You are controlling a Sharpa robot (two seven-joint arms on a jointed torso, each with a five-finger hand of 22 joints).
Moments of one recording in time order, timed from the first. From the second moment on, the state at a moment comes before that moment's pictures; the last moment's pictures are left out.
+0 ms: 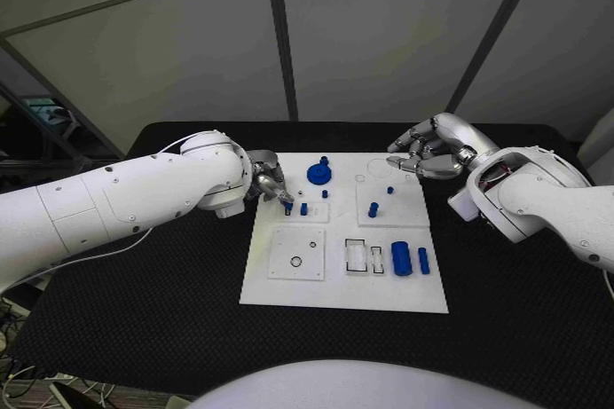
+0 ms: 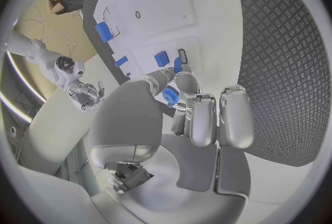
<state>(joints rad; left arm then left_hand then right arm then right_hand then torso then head) 1.18 -0.77 0.06 1.43 -1.13 0.08 -0.55 1.21 -0.18 0.57 0.10 0.22 1.07 0.04 0.42 0.46 1.35 -0.04 0.93 0.71 1.47 -0.10 1.40 1.31 0.13 1.46 0.01 1.34 1.31 1.22 -0.85 0.01 1.57 -1.09 -0.44 -0.04 1.42 -0.16 0.20 0.27 0.39 1.01 0.13 0.23 0.09 1.12 0.04 1.00 0.87 1.47 -0.03 1.20 1.10 0.17 1.07 0.08 0.90 0.56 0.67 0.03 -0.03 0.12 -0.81</state>
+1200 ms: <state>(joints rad) 1.17 -0.77 0.06 1.44 -1.15 0.11 -0.57 1.21 -0.18 0.58 0.10 0.23 1.08 0.03 0.42 0.48 1.35 -0.04 0.93 0.71 1.47 -0.10 1.40 1.31 0.13 1.46 0.01 1.34 1.31 1.22 -0.85 0.01 1.57 -1.09 -0.44 -0.04 1.42 -0.16 0.20 0.27 0.39 1.01 0.13 0.24 0.09 1.12 0.04 1.00 0.87 1.47 -0.03 1.20 1.10 0.17 1.07 0.08 0.90 0.55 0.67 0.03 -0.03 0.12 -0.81</state>
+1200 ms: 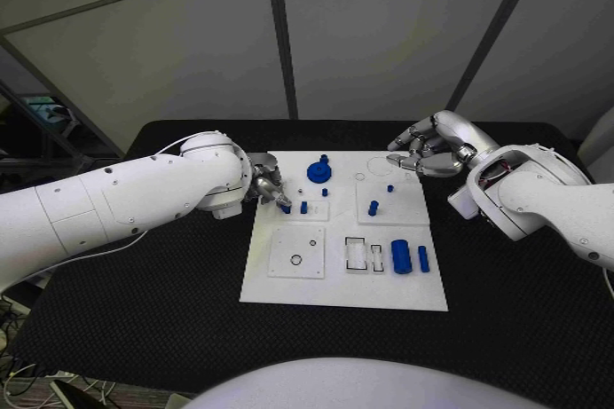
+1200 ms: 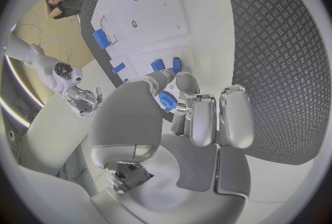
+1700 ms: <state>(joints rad) 1.17 -0.74 0.06 1.40 -1.15 0.14 -0.57 1.17 -0.18 0.59 0.11 0.23 1.10 0.02 0.44 0.53 1.39 -0.05 0.95 0.75 1.47 -0.10 1.40 1.31 0.13 1.46 0.01 1.34 1.31 1.22 -0.85 0.01 1.57 -1.09 -0.44 -0.04 1.42 -0.16 0.20 0.27 0.39 1.01 0.13 0.24 0.09 1.12 0.04 1.00 0.87 1.47 -0.03 1.20 1.10 0.17 1.07 0.08 0.90 0.55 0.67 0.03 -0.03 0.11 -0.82</state>
